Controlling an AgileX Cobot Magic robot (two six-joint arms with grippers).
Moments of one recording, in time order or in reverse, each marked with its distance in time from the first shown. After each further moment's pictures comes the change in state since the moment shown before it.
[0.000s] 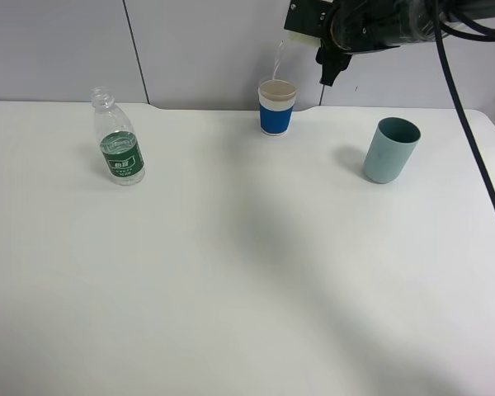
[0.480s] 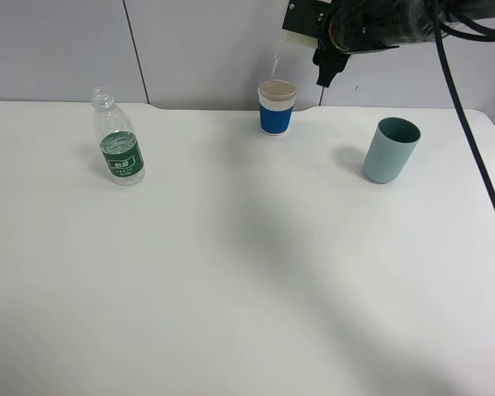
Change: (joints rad) left arm 0.000 0.000 0.000 0.000 0.000 0.000; right arm 0.000 0.000 0.000 0.024 -0.026 0.000
